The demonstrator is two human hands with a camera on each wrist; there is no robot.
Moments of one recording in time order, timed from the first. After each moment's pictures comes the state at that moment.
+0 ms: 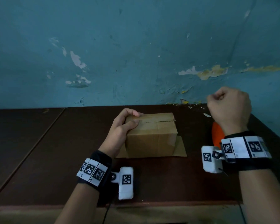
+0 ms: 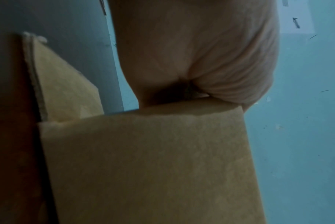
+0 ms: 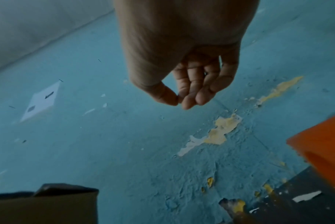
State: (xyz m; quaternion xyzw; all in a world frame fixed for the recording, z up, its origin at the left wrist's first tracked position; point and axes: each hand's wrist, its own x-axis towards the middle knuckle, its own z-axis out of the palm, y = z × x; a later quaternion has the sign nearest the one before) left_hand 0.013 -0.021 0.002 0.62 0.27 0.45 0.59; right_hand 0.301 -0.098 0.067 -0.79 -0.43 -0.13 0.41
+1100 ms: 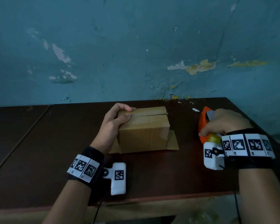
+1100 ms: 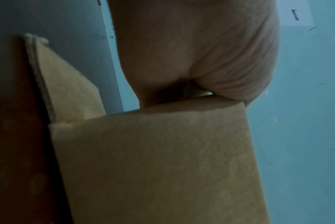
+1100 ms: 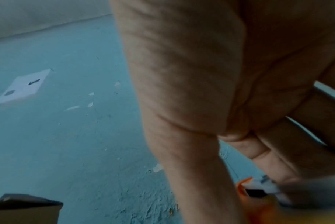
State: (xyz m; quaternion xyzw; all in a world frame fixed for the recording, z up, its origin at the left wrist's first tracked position) left_hand 0.028 -0.022 0.004 0.62 0.29 0.44 0.58; right_hand 0.315 -0.122 0.070 -0.93 -0.34 0.15 -0.04
